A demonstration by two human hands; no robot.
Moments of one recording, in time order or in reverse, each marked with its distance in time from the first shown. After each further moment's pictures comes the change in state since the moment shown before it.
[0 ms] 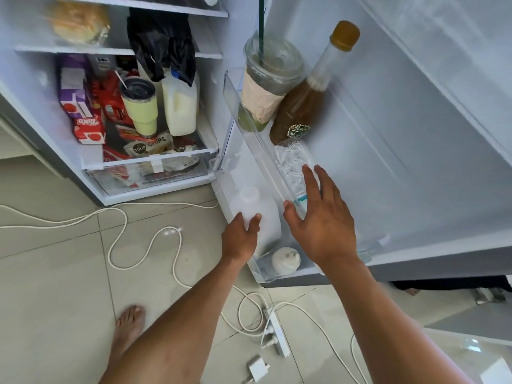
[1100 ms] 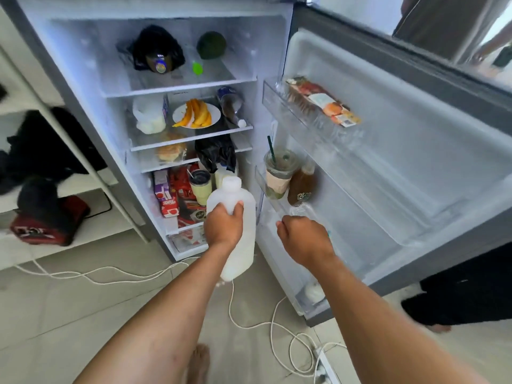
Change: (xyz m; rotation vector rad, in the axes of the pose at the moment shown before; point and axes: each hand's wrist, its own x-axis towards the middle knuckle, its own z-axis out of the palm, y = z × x) left_hand -0.061 0.185 -0.214 0.299 0.352 0.102; right_hand -0.012 -0.088 -0.127 0.104 -0.139 -0.136
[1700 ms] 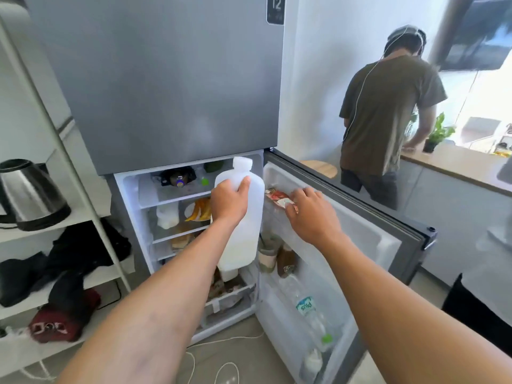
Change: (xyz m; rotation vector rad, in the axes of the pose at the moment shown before) left_hand -0.032 0.230 -0.191 -0.180 0.183 0.425; right_hand -0.037 -0.019 -0.249 0.094 0.491 -0.012
